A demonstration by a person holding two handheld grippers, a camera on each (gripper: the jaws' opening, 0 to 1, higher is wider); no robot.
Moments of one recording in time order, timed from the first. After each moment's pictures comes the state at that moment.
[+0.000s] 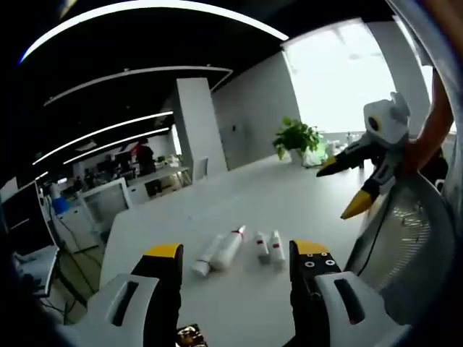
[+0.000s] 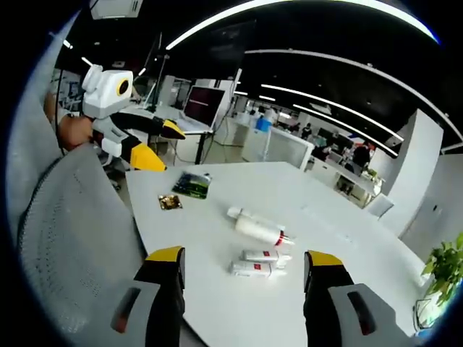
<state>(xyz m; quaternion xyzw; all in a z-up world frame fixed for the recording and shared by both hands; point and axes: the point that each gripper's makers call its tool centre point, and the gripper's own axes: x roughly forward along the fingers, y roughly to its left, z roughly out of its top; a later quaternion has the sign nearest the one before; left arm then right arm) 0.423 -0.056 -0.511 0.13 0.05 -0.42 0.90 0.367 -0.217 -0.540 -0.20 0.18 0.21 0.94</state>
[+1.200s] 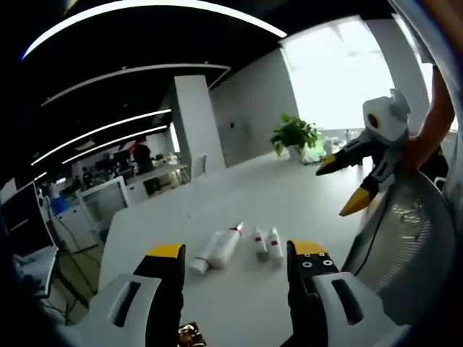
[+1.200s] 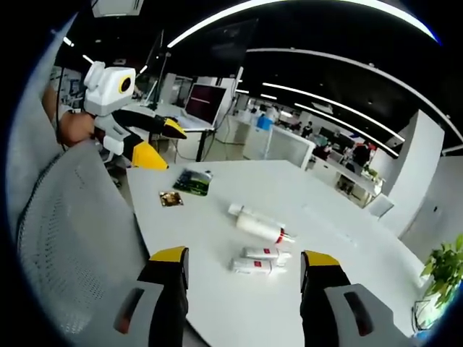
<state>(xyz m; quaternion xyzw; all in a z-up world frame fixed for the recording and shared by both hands) 0.422 -0.059 -0.515 0.14 0.06 -0.42 0.89 0.365 -0.216 -0.545 -0.20 0.18 0.22 0.94</state>
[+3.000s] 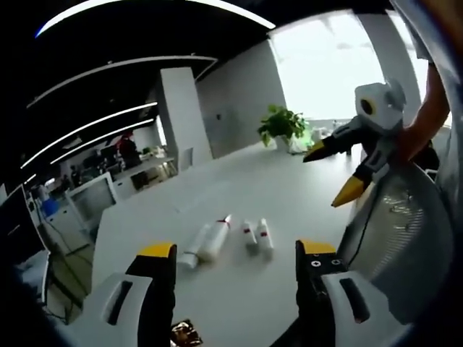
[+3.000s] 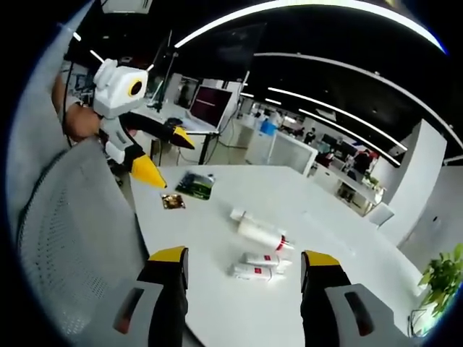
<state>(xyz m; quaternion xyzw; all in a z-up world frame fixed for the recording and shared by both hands) 0.420 -0.069 -0.524 0.16 0.09 -0.46 0.87 0.365 -0.209 -0.538 -0.22 0.16 0.23 0.93</state>
